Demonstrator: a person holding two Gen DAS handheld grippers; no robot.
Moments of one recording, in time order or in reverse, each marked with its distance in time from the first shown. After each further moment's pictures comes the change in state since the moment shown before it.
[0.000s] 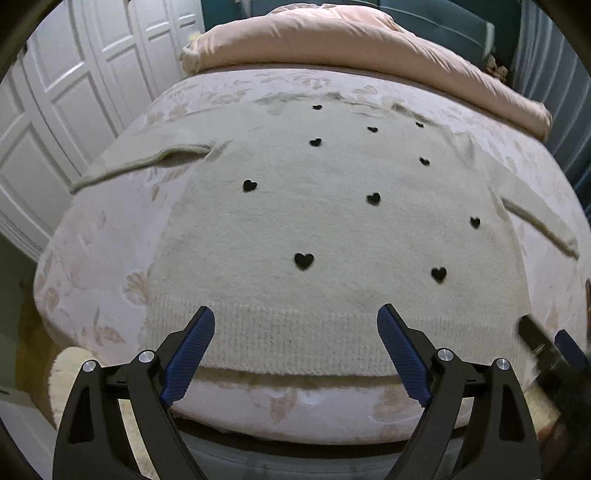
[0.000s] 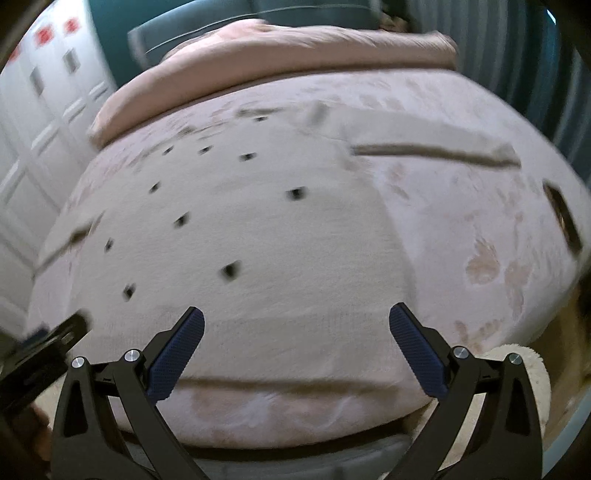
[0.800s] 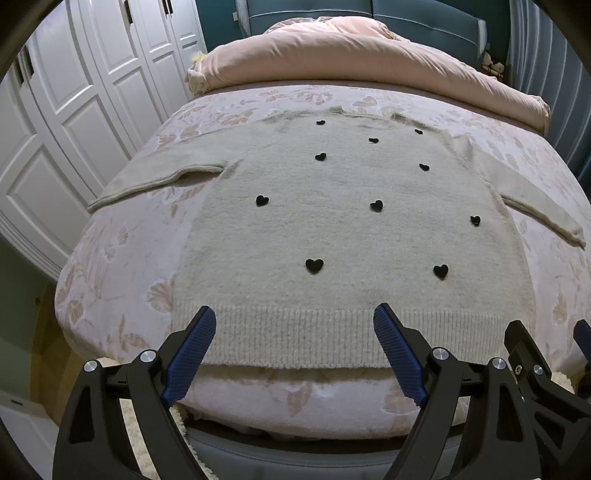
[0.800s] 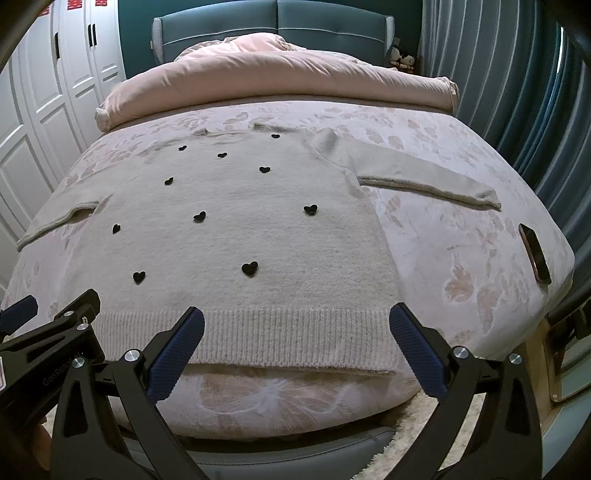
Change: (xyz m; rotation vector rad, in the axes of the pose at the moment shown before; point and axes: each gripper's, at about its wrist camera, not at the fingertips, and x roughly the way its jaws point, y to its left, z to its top) left arm -0.027 -0.014 -0.007 0.062 -0.055 0.080; right arm -0.041 0.069 -0.022 -0.172 -0.085 -0.116
